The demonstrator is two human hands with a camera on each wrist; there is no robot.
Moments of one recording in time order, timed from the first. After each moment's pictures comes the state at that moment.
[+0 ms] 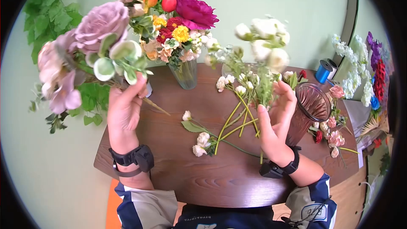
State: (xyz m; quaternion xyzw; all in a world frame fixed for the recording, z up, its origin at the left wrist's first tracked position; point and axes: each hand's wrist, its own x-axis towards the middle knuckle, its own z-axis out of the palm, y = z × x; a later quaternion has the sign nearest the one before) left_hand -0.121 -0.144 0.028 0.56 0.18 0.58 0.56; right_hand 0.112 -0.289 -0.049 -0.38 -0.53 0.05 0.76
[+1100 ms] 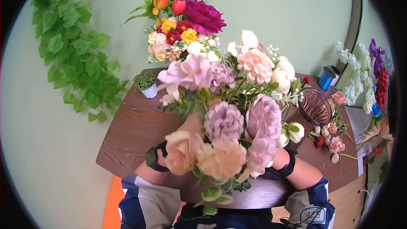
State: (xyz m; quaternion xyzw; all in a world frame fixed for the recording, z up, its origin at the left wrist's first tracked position) left_hand -0.048 -0.170 -0.062 0.48 -0.19 0.36 0.78; right_hand 0.150 -0.307 -0.115 -0.42 -0.76 0.04 0.50
